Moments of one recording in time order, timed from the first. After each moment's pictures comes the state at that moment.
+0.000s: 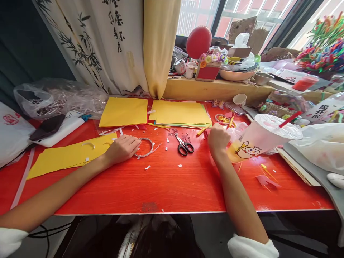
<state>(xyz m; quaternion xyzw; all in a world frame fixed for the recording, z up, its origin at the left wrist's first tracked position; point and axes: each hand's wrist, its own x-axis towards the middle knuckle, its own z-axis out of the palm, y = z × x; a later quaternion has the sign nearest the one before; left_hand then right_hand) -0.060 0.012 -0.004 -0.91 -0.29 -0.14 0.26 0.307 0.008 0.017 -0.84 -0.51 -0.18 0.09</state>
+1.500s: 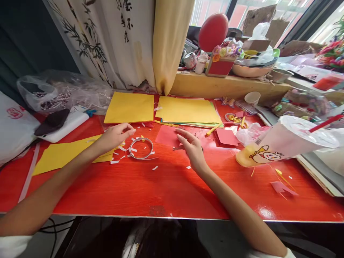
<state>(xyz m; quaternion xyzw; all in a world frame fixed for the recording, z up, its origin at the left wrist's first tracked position) -0.079 0.017 0.041 -0.79 -0.54 -0.22 -0.18 0.186 -0.037 0.025 -0.53 -0.50 0.46 0.50</state>
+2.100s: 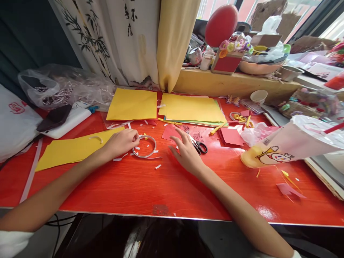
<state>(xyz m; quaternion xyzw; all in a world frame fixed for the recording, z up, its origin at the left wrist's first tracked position) -0.075 0.012 0.020 -0.83 -0.55 -0.07 -0.03 0.185 -0.030 -0.007 -0.47 -0.84 0.01 0.28</state>
